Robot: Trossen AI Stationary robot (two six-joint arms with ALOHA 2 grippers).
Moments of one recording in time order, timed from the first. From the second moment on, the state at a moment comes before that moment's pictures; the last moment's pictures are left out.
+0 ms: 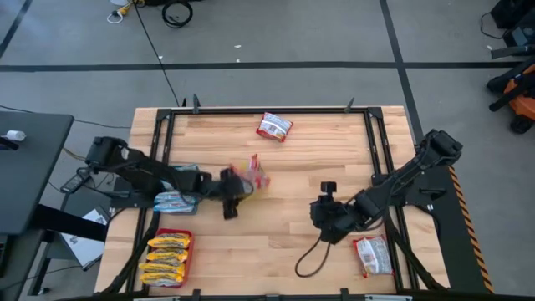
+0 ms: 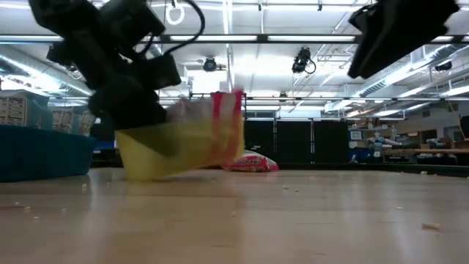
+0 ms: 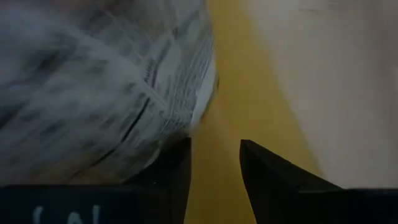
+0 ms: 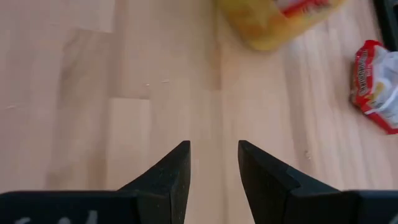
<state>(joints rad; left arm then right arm) -0.19 1.56 0.60 0.06 -0.22 -0.23 0.59 1.50 1.06 -0.77 0.58 0.43</state>
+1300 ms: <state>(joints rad) -0.18 1.84 1.01 -0.01 -0.13 -0.02 0.32 1.50 0.66 0.03 0.35 0.34</state>
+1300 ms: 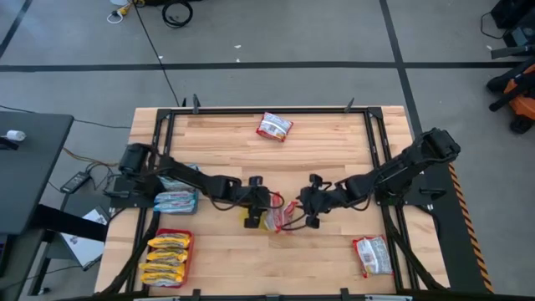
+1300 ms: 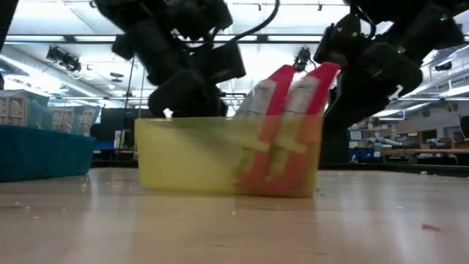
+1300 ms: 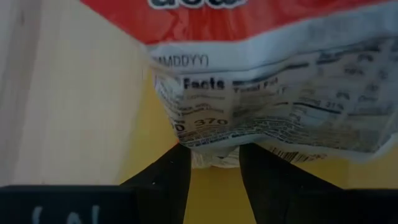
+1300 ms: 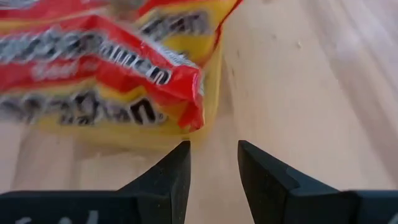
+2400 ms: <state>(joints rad) -0.18 1.83 1.24 -0.39 -0.14 0.05 0.05 1.48 0.81 -0.24 0.39 -0.06</state>
